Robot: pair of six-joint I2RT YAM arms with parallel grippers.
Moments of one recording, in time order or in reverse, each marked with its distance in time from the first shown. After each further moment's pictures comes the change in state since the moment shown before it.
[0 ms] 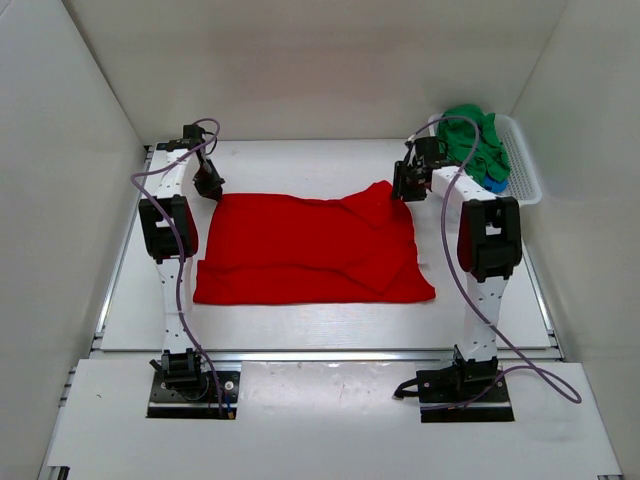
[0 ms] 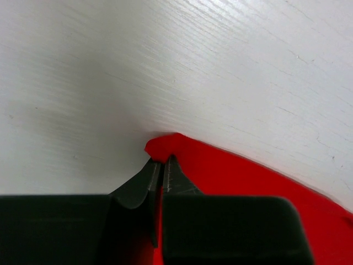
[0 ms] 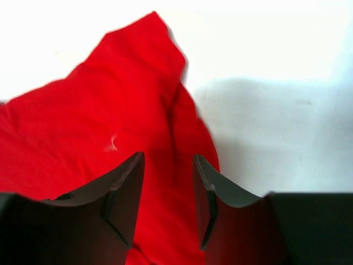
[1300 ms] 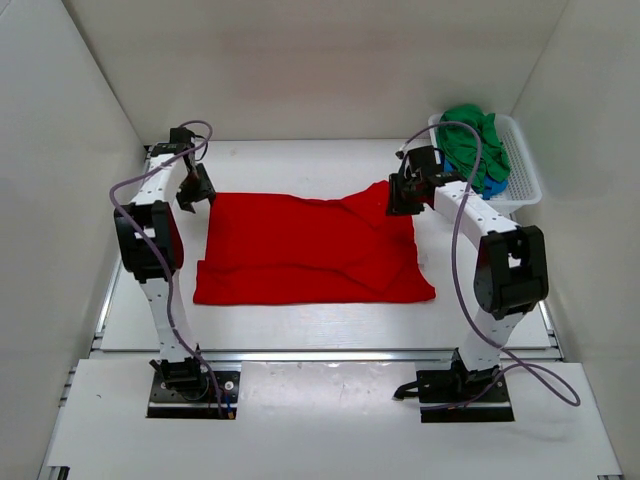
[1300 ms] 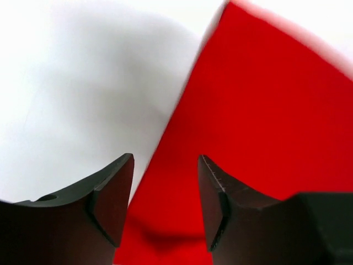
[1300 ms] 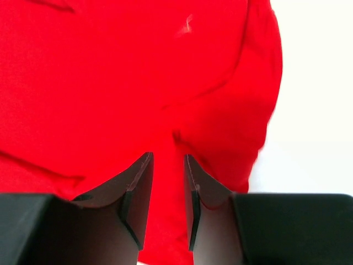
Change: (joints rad) left arm -0.001 -0.474 -0.555 0.080 -0.151 0.081; right arm 0.109 -0.369 -0.287 -0.084 0.017 0.016
